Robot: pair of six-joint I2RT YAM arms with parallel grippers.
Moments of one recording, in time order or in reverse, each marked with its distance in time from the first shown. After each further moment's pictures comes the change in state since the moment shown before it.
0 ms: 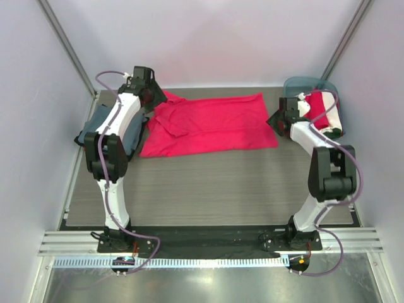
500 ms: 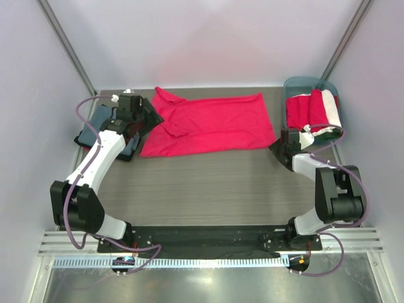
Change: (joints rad) left arm -0.044 -0.622 -0.671 0.180 0.050 -0.058; right arm 0.005 -0.281 -0.558 0.278 0.052 0.114
